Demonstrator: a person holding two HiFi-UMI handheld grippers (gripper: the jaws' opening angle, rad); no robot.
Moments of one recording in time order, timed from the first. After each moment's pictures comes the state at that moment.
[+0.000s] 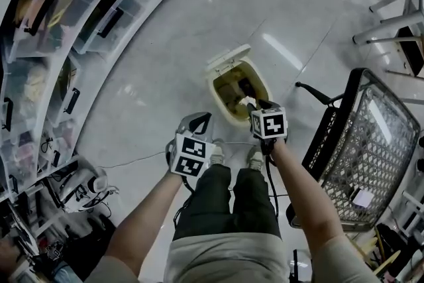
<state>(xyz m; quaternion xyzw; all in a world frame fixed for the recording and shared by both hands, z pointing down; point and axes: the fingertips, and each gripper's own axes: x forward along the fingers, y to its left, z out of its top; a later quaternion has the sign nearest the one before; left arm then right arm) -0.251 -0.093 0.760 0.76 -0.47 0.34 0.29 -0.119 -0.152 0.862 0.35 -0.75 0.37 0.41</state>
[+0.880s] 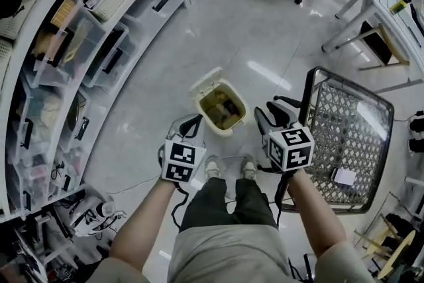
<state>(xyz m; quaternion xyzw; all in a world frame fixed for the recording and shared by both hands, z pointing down) -0.217 -0.116 0.579 0.80 -0.48 0.30 0.19 -0.055 -0.161 0.553 0.43 -0.83 0.26 0.24</state>
